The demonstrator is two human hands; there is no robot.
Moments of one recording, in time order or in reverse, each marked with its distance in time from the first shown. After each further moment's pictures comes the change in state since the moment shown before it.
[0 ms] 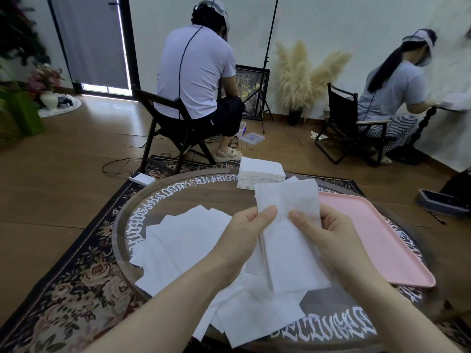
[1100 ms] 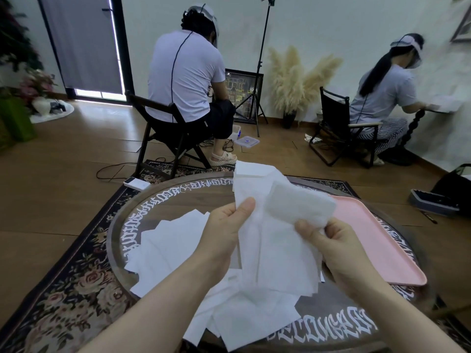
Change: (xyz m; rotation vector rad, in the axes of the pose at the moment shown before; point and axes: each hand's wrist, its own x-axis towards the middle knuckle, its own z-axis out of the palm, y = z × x) left_hand -0.001 0.009 -0.008 -0.055 0.148 0.057; right_hand -0.007 0.010 -0.017 0.120 0.043 0.043
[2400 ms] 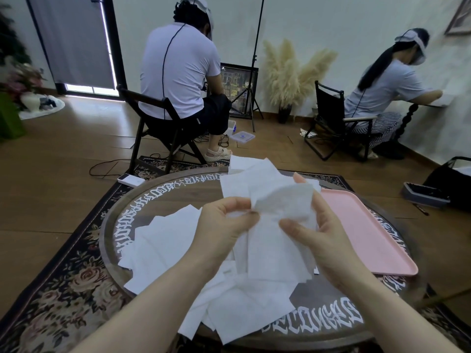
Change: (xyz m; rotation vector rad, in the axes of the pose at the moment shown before) left_hand -0.005 0.001 0.003 0.205 0.044 0.100; right_hand -0.001 -0.005 0.009 -0.036 -0.131 -0.132
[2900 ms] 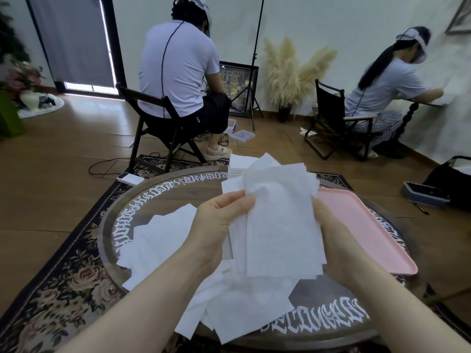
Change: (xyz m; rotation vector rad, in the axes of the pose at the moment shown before) left_hand 0.008 0.002 -0.002 -0.335 -0.022 -0.180; right_hand 0.007 -0.008 -0.007 0.142 0.066 0.461
